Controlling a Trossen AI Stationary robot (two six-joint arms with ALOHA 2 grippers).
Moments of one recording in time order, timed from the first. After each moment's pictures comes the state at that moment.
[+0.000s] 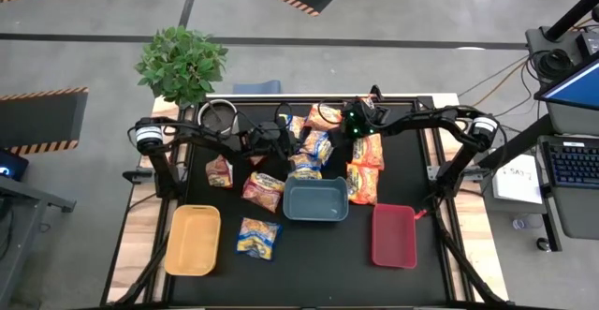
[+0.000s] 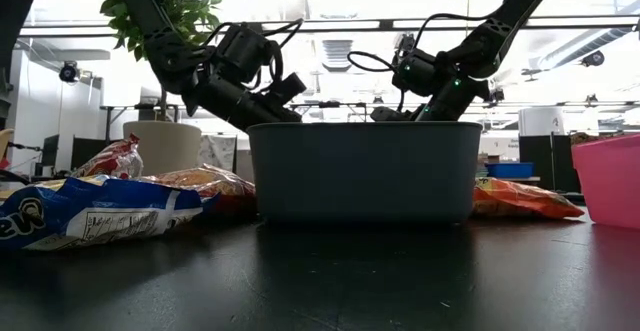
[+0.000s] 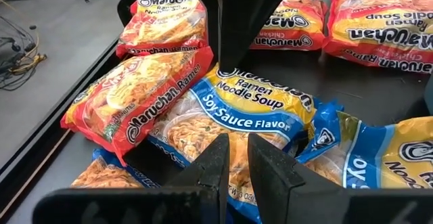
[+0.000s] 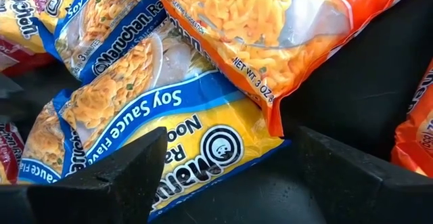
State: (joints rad) left arm 0.31 1.78 0.76 0.59 -0.04 0.19; right arm -0.56 1.67 0.86 -0.07 -0.18 0.63
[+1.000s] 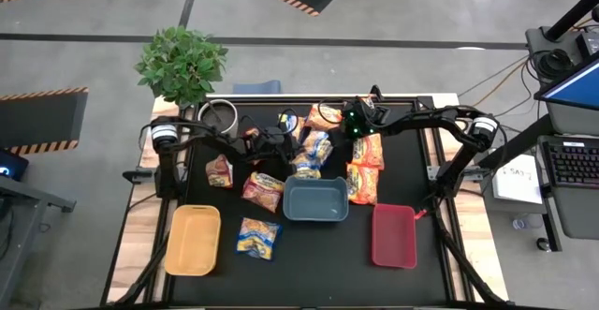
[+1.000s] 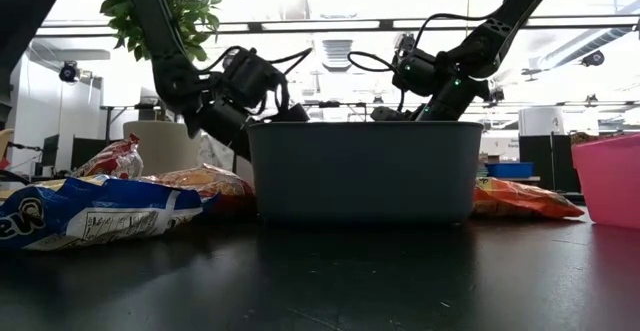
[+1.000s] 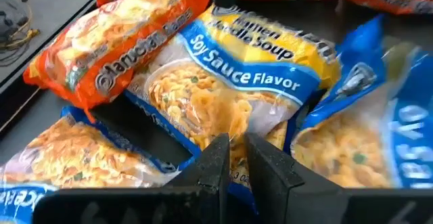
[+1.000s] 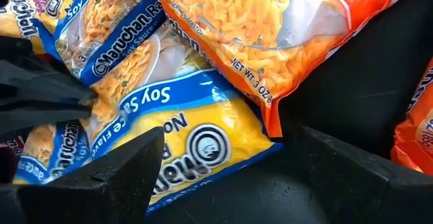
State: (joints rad) left arm 0.30 1.92 0.76 0.63 -0.06 0.17; right arm -0.56 1.67 0.86 -0.07 -0.18 0.63
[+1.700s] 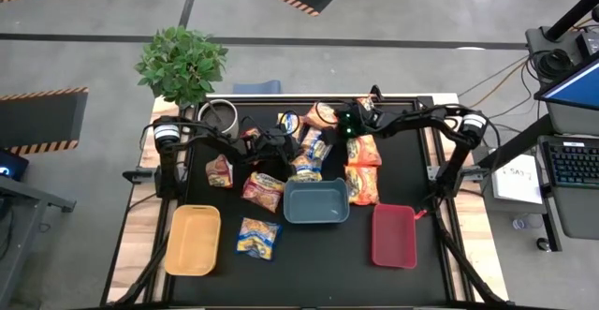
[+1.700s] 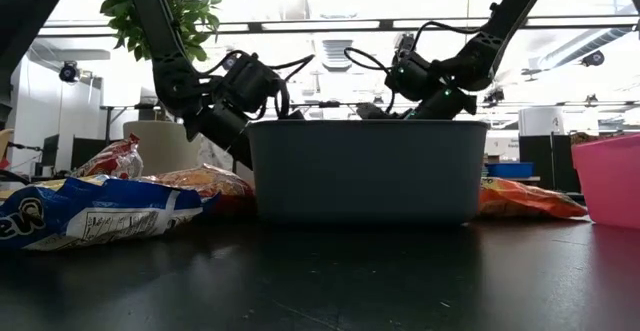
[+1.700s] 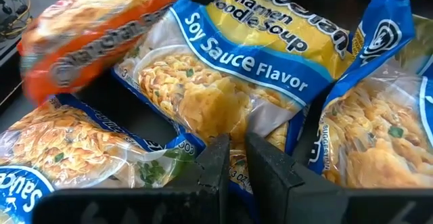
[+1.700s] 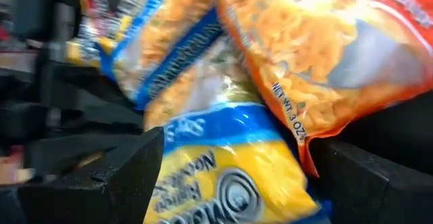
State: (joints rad) left arm 0.30 1.93 0.76 0.61 -0.07 0.16; right arm -0.54 1.78 0.86 0.18 -0.27 0.70
